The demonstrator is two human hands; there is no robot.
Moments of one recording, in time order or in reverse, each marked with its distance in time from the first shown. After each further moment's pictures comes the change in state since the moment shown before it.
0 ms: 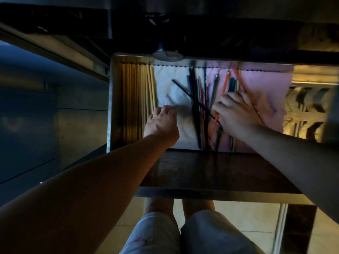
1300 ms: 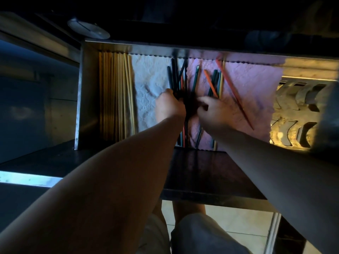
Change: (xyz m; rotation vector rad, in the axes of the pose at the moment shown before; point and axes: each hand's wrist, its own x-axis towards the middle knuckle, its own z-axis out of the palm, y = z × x) left_hand 0.061 0.090 0.037 -0.569 0.308 -0.491; right_hand 0.002 0.002 0.051 0.940 0.034 0.516
